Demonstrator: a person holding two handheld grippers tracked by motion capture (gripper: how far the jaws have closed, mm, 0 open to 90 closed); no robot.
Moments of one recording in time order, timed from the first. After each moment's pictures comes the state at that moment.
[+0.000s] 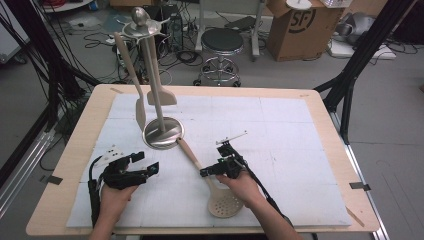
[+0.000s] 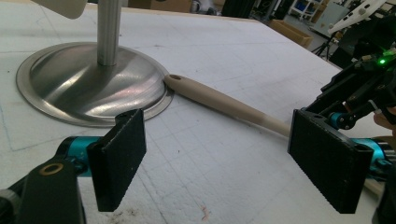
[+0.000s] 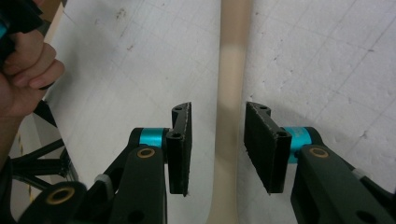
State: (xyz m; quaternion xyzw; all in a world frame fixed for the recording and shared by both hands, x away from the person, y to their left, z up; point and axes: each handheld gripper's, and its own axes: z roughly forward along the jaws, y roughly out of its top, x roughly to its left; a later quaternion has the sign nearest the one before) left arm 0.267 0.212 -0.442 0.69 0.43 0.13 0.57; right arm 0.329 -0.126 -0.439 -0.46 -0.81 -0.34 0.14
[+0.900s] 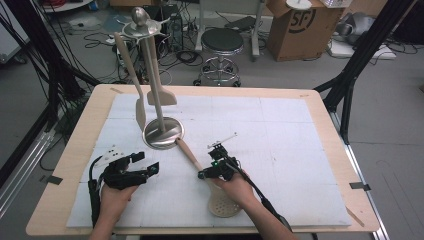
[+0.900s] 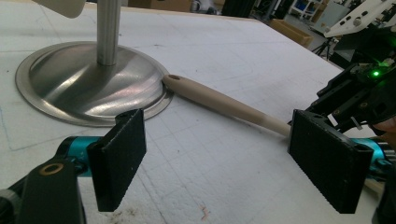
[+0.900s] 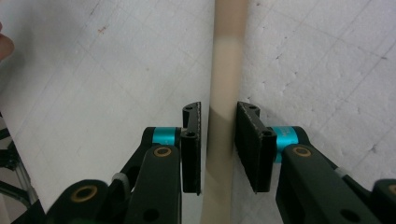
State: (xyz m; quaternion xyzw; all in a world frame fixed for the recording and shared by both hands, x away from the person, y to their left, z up) left arm 0.267 0.211 -0.442 0.69 0.43 0.13 0.57; right arm 0.324 -0.108 -0.442 -0.44 -0.84 -0.31 0.09
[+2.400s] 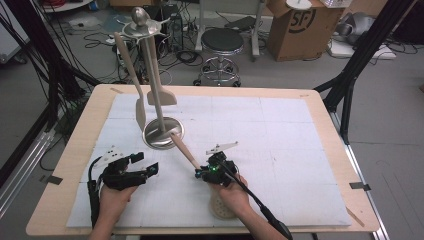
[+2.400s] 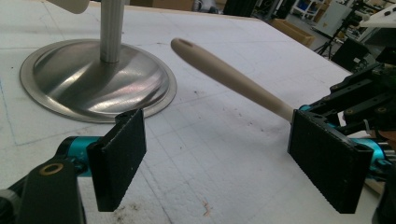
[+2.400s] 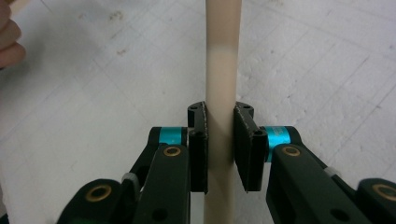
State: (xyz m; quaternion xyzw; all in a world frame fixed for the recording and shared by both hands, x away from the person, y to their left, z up) left arm 0.266 0.213 -0.443 0.69 0.43 0.13 0.56; right arm 0.302 -0.104 -0.443 -0.39 -0.83 -0.39 0.00
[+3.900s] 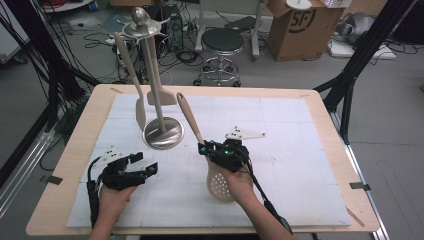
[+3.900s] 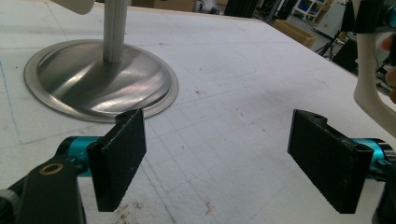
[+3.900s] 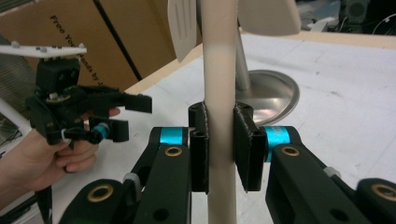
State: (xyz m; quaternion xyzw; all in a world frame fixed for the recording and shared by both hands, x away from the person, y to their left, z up) left arm 0.265 0.214 -0.443 0.69 0.43 0.13 0.57; right arm 0.310 -0.132 -0.389 -0.34 -0.74 -0.58 -0.05
